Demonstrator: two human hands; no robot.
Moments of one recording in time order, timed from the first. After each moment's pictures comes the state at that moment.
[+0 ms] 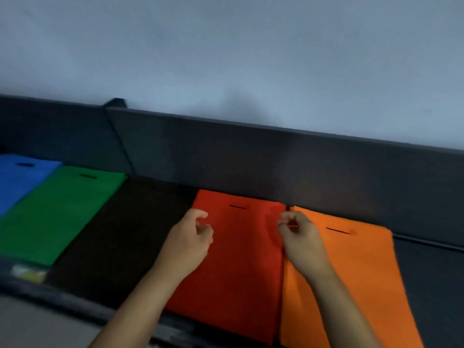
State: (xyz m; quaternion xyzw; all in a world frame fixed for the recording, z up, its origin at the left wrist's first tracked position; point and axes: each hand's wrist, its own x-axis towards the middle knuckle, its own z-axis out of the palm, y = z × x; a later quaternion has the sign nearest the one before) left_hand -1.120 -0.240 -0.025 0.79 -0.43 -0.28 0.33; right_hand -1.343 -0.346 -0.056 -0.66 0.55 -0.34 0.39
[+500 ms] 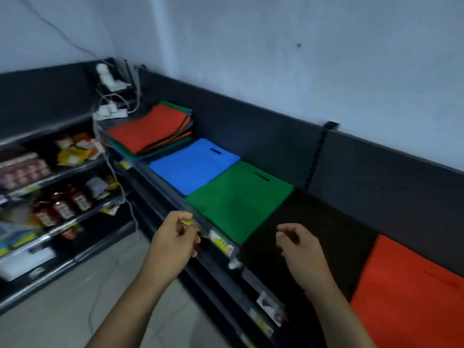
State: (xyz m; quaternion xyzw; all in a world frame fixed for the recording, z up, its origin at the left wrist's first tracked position) left_hand -0.833 0.040 -0.005 0.81 -0.14 -0.14 0.56; right_hand -0.996 -0.170 -0.025 -0.74 0.36 -0.21 0.53
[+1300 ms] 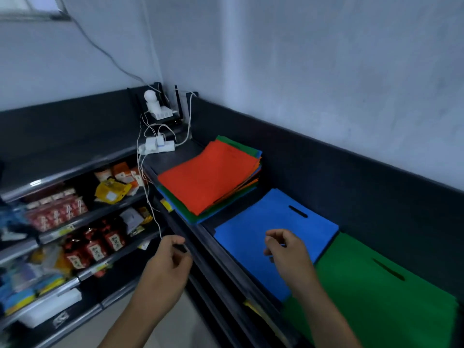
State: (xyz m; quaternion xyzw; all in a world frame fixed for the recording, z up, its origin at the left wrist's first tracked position) left_hand -0.493 0.115 0.011 0.87 -0.13 -0.13 0.45; right_hand -0.587 -0.125 -0.020 -0.72 0.31 -0.14 0.60
